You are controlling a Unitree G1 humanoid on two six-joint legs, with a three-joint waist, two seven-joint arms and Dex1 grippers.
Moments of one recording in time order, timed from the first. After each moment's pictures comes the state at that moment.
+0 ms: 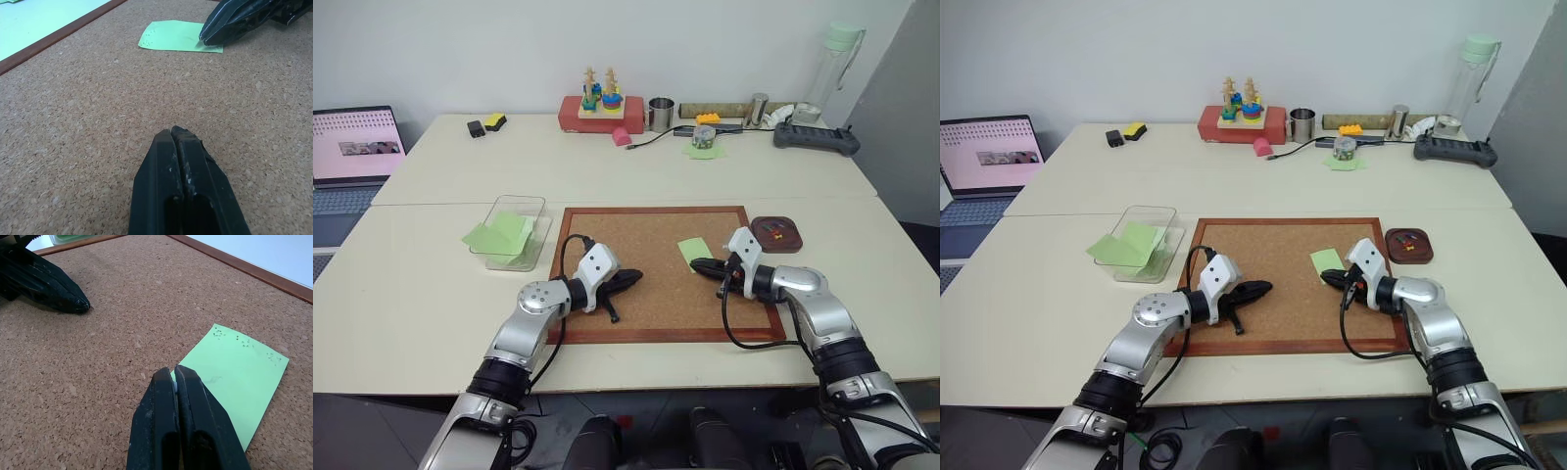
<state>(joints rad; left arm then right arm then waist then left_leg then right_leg) -0.39 0.39 -0.20 0.26 -0.13 0.10 -0.84 -0.48 -0.44 0.14 0.32 0.18 0.17 0.92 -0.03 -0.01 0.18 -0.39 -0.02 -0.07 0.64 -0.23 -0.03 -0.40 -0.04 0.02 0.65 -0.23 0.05</state>
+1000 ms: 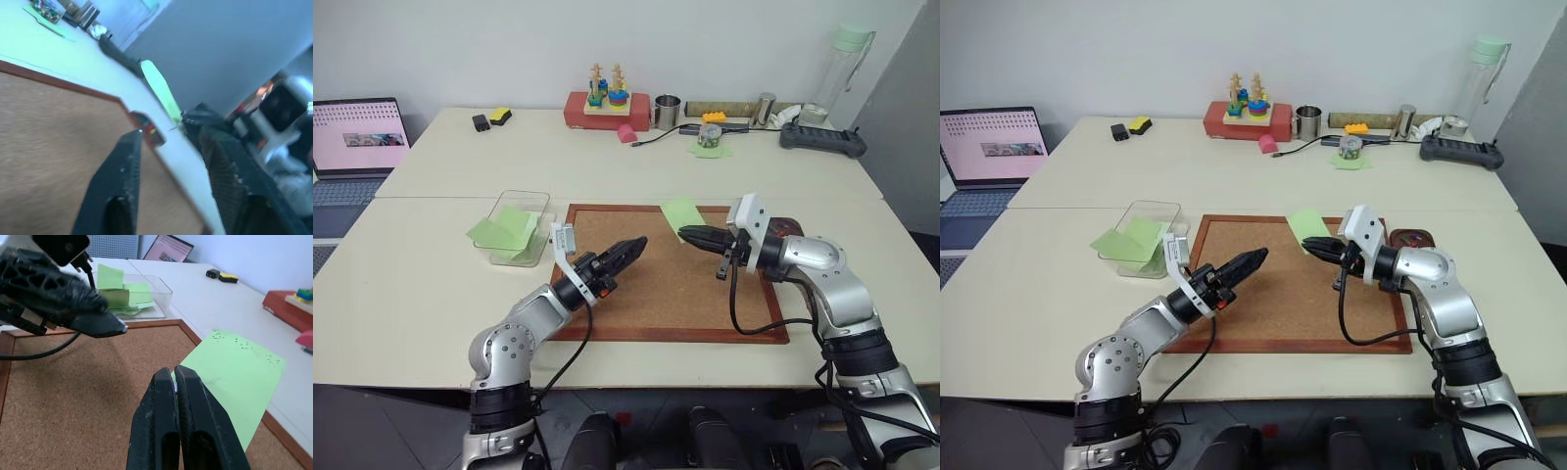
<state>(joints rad) -0.30 0.10 0.25 -0.18 -0.96 0.89 -0.51 -0.53 -0.48 0.13 -0.02 0.23 0.20 0.94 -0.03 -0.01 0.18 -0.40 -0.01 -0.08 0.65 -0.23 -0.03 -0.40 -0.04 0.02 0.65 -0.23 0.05</state>
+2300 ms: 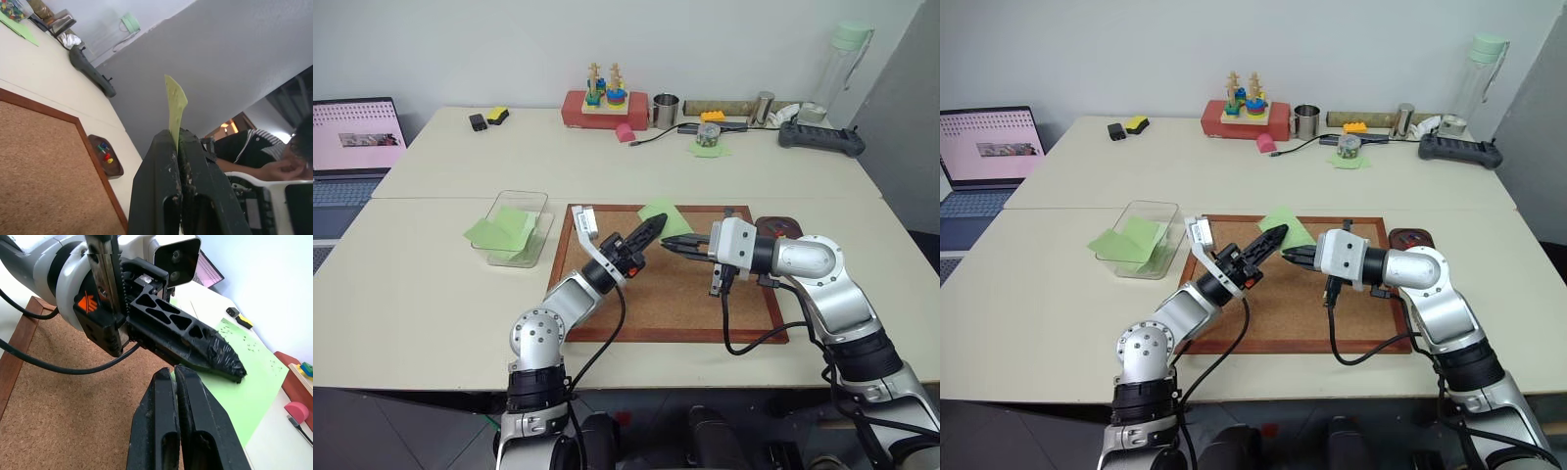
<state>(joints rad) -0.38 -0.01 0.18 -0.11 -1.02 0.82 -0.40 -0.53 -0.52 0.22 -0.11 0.10 -0.02 0.97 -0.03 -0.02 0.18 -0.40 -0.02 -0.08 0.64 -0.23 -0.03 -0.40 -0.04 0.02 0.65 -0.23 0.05</state>
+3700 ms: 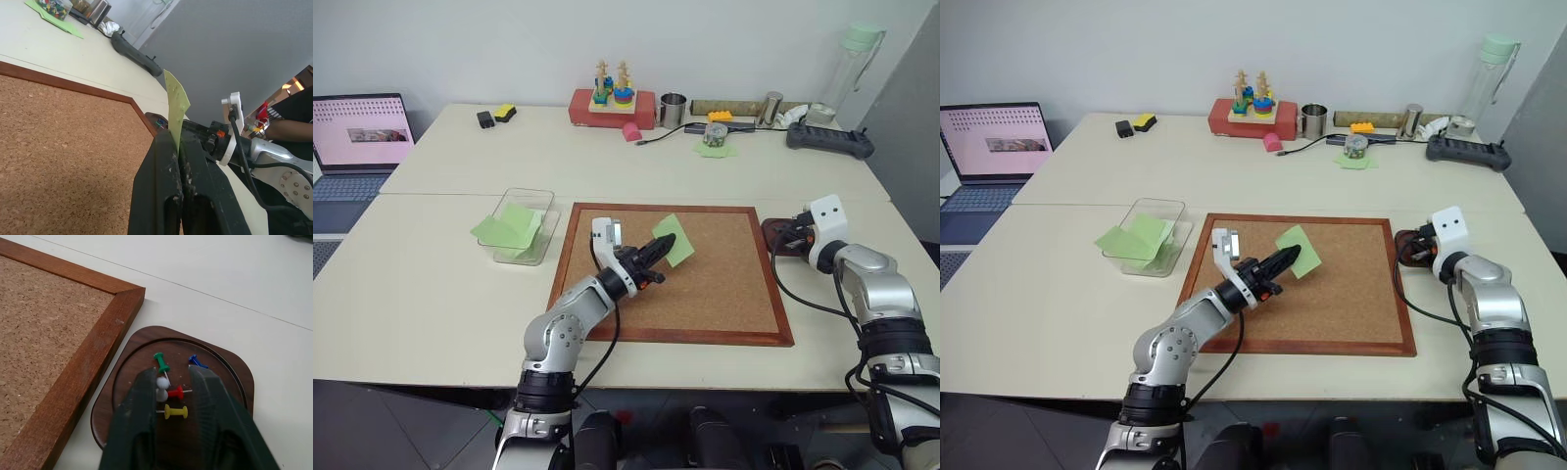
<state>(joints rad) -0.36 0.01 0.02 -0.05 -0.72 0.64 -0.47 -0.58 -0.58 -0.10 0.46 0.10 0.40 0.50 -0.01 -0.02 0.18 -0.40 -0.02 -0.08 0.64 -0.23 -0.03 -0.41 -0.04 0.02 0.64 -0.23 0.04</state>
